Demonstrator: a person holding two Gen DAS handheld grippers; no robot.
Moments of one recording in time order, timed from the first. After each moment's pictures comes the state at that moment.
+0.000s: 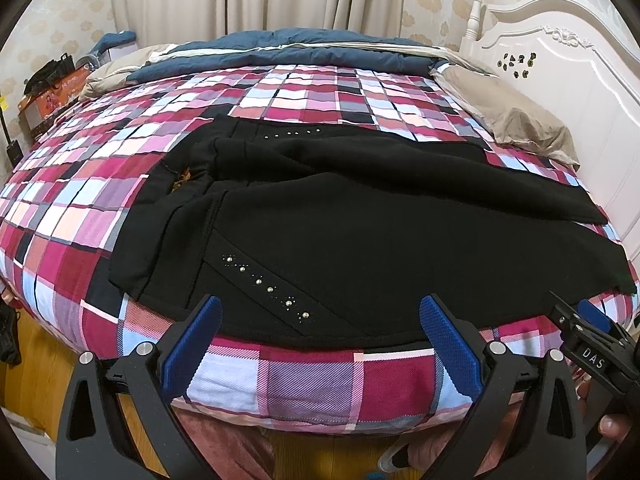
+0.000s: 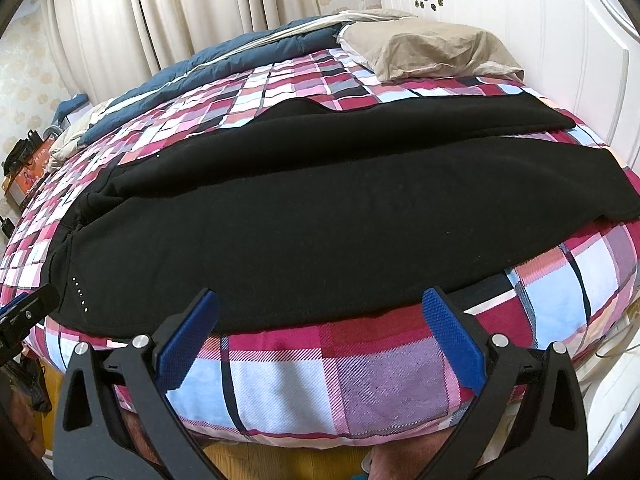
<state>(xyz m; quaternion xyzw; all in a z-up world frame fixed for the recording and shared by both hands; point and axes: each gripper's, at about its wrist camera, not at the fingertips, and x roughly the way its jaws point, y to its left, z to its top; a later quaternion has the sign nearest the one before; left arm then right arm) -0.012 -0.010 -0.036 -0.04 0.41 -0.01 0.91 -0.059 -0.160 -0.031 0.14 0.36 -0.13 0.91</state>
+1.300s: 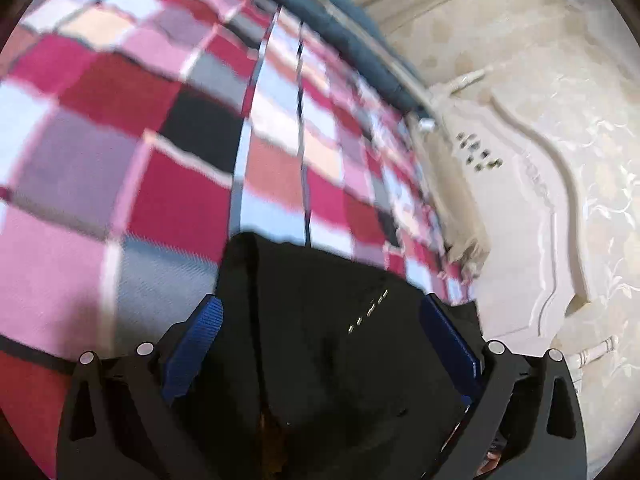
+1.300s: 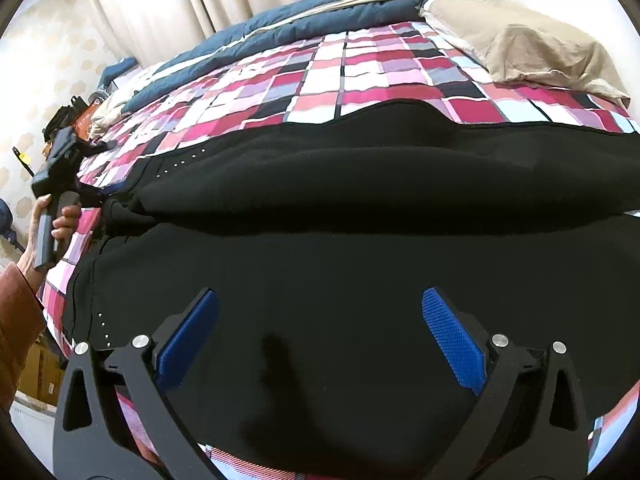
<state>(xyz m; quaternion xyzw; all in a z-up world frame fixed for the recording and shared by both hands) 0.289 0.233 -0.070 -0.32 0.46 -0.26 0.78 0.069 -0.149 -0.022 0.14 0.42 0.00 0.90</state>
